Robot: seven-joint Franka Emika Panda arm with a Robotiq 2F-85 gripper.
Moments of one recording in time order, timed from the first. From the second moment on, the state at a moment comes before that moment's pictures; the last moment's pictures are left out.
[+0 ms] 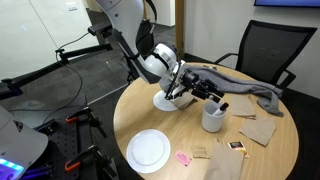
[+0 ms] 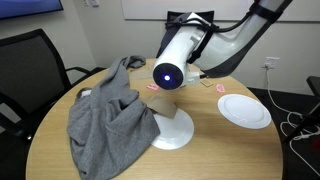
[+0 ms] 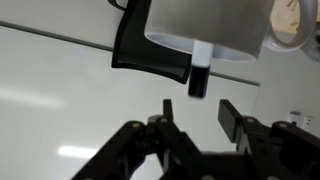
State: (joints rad) arm 0.07 0.96 -0.03 -1.64 -1.67 1.90 2.36
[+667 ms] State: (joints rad) arm 0.08 0.87 -0.03 -1.66 -1.70 1.90 2.36
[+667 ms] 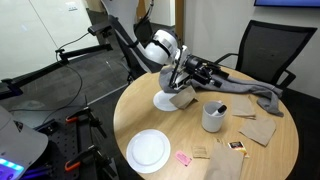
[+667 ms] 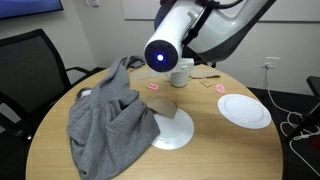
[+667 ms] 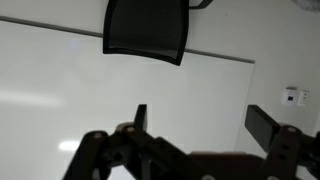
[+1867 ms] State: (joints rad) arm 0.08 0.39 0.02 -1.99 -1.69 1.90 2.26
